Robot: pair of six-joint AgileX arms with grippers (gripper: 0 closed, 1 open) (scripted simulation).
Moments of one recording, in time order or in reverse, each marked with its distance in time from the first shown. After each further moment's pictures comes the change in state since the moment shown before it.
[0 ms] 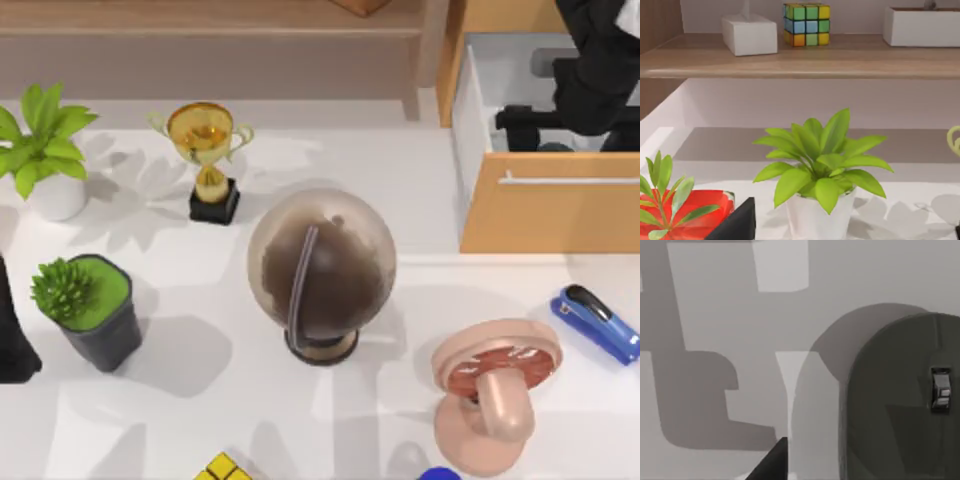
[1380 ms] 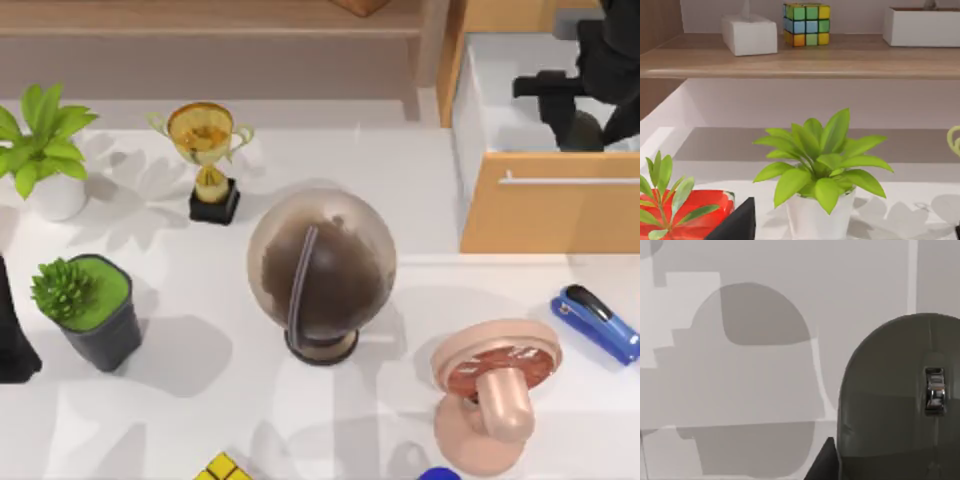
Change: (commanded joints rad) left arm 0.000 0.000 0.000 0.000 0.000 0.000; right arm 0.000 -0.137 -0.016 -0.064 0.032 0.015
